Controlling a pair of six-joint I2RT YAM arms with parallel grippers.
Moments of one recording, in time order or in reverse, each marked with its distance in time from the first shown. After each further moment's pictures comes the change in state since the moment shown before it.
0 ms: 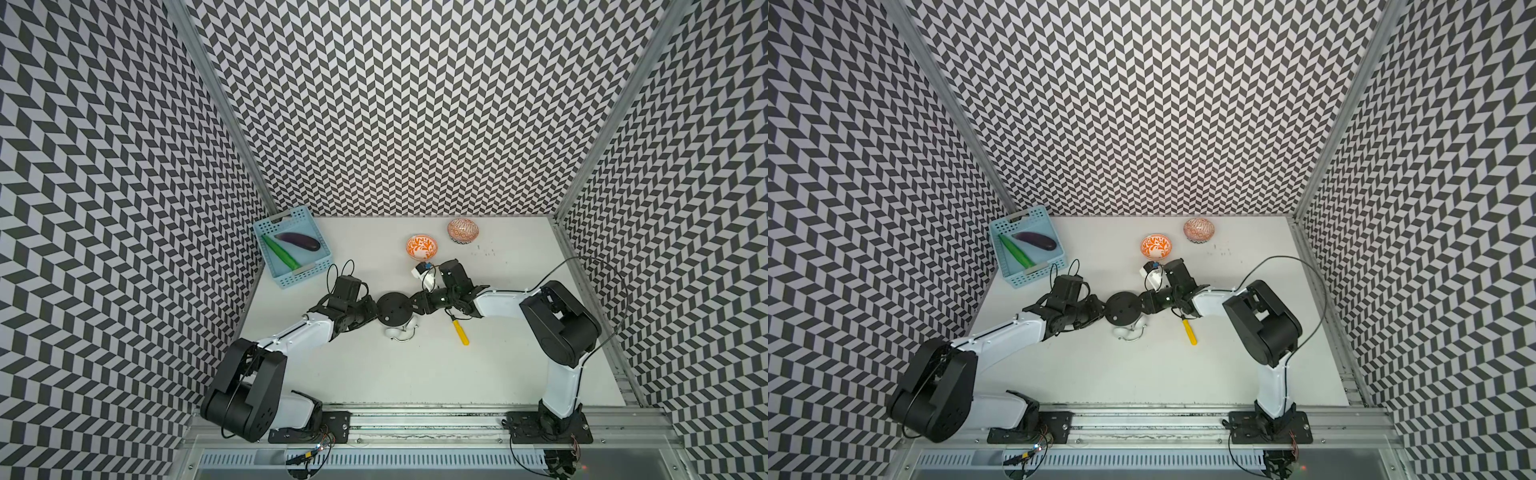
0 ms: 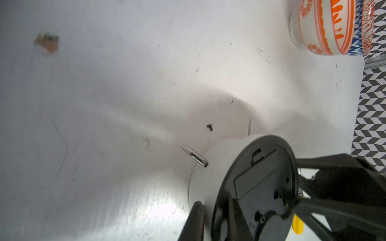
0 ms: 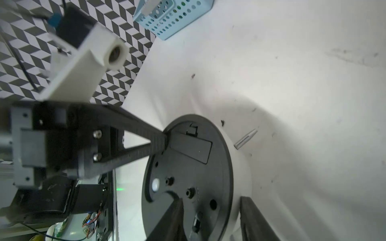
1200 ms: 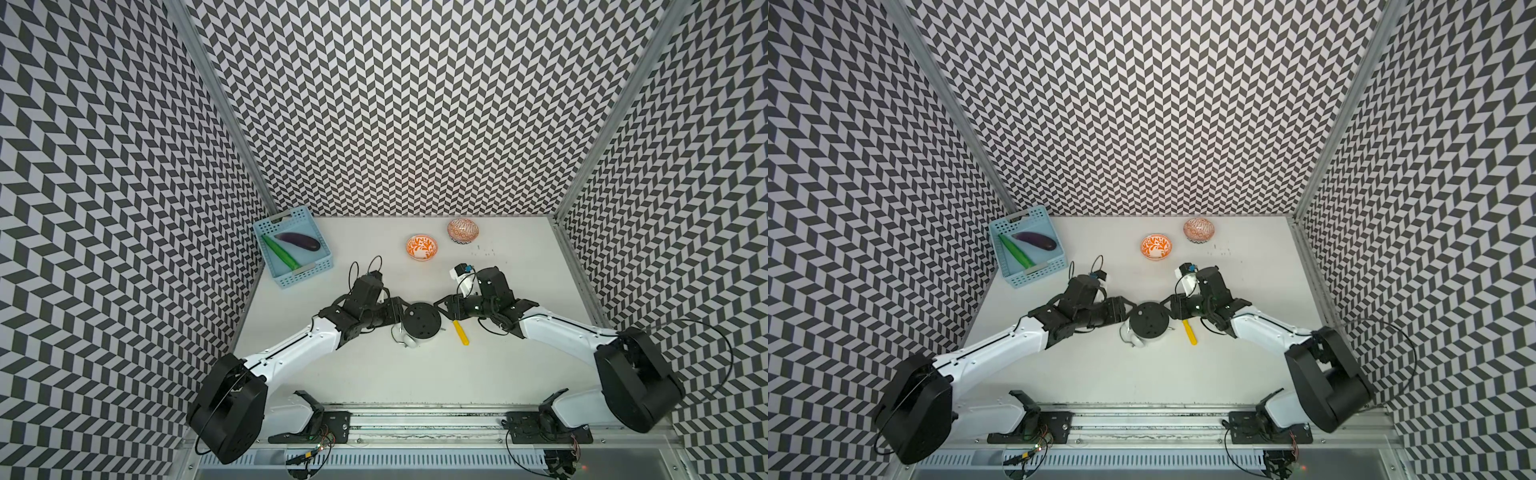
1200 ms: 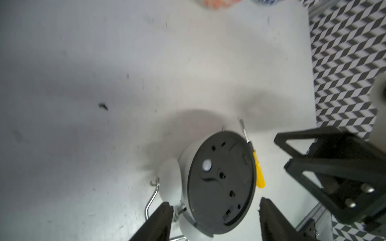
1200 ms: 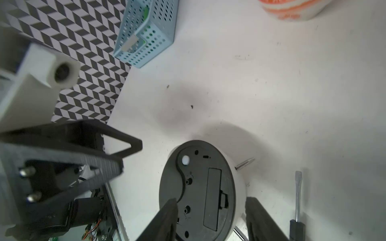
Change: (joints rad) left arm -0.261 -0.133 0.000 -0.045 -0.020 -0.035; right arm -0.095 -0.425 -0.241 -0.192 0.187 0.057
